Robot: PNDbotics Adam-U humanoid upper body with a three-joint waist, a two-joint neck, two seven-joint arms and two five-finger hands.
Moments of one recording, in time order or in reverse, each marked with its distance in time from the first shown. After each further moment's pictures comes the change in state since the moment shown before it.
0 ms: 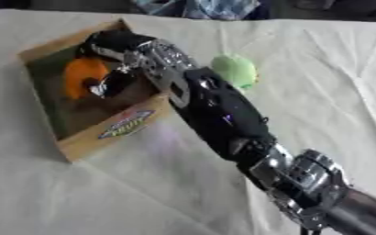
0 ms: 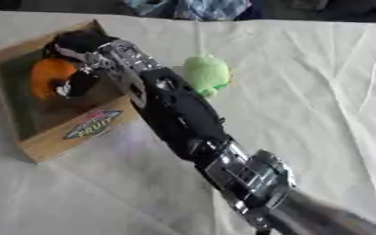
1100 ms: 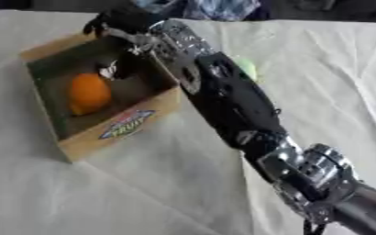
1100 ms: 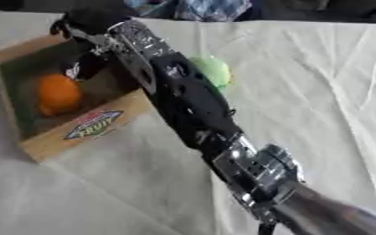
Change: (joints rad) left arm 0.000 0.000 0.000 0.000 0.000 0.001 -0.008; right arm -0.023 -0.091 -0.053 -0.119 0.024 0.023 0.010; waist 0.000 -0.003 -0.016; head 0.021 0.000
